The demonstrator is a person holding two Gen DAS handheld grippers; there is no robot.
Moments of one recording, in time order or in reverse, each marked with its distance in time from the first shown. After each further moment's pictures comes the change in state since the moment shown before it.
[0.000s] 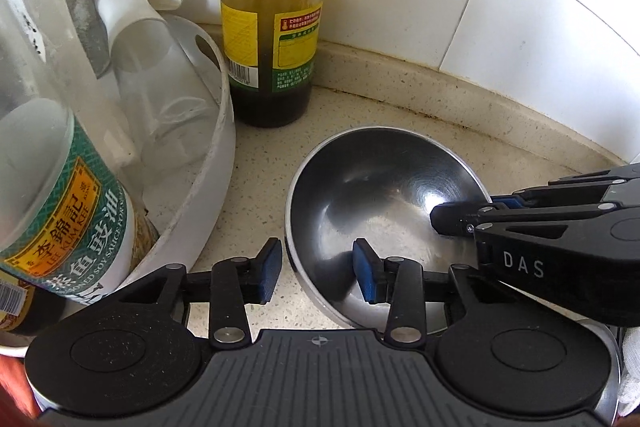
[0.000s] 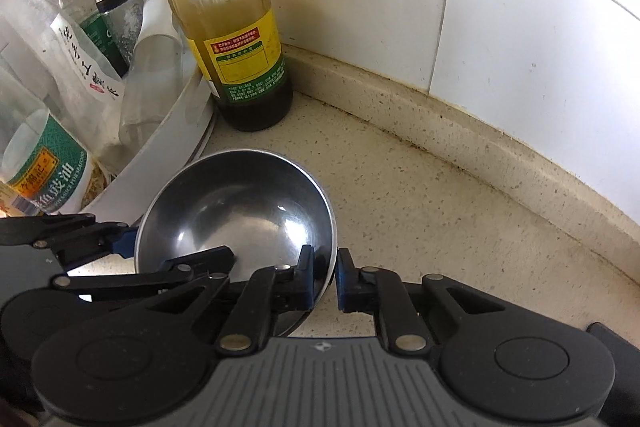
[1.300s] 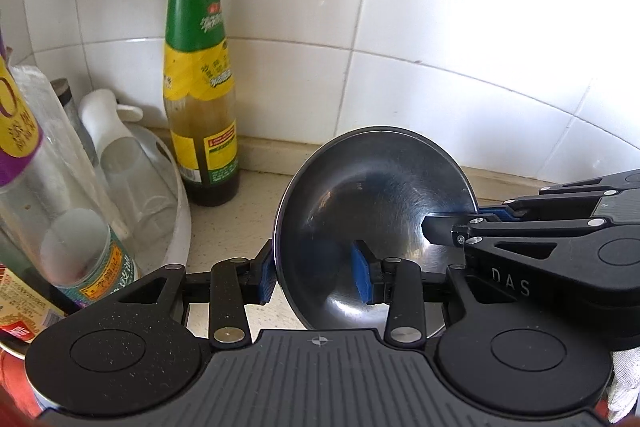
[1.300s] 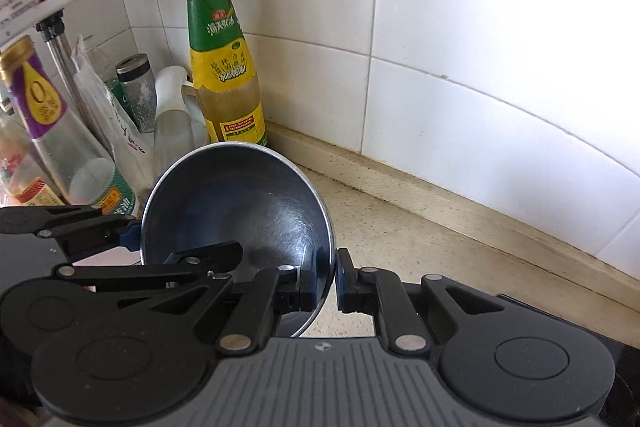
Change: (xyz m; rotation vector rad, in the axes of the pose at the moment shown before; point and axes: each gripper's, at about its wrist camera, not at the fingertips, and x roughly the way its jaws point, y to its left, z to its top) left arm -0.100 -0.040 -0.001 0.128 -0.181 -0.115; right arm -0.128 0.017 -0.026 0.038 -0.184 -0.143
